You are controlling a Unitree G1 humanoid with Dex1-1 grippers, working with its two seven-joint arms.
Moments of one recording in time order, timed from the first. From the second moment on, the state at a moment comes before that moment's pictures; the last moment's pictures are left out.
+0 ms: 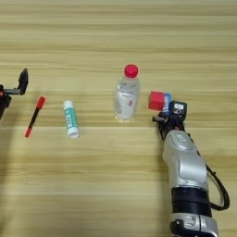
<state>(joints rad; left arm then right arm) -0.35 0.18 0.19 0.46 -0.18 -0.27 -0.22 -0.22 -0.09 -0.23 0.12 0.13 0.50 -0.07</state>
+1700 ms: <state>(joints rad) -0.35 0.18 0.19 0.46 -0.18 -0.27 -0.22 -0.08 -0.08 0.11 -0.52 0.05 0.12 0.10</state>
